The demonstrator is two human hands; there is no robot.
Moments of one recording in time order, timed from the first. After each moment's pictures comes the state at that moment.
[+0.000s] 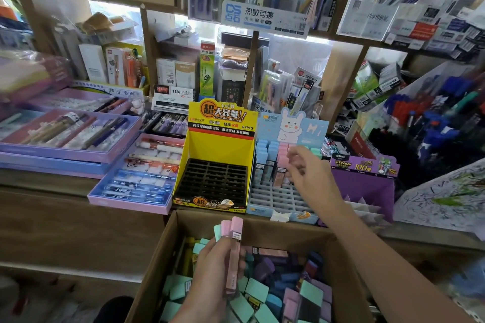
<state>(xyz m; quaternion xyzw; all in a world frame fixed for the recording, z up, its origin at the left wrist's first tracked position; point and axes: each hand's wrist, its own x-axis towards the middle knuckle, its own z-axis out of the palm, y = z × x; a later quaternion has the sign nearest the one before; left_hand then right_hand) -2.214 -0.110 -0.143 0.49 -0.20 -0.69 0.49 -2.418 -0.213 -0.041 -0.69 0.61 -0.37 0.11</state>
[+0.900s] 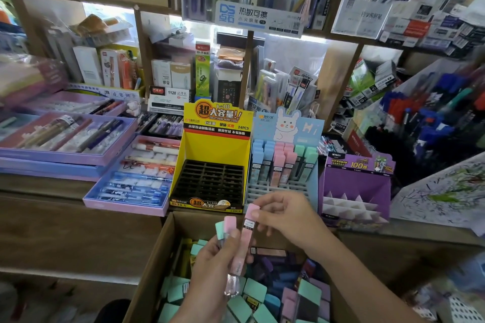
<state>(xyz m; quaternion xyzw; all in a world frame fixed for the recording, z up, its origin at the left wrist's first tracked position) -2.220 -0.101 -0.128 0.43 -0.23 -0.70 0.52 -2.387 -0.158 -0.068 -0.60 0.53 -0.37 0.47</state>
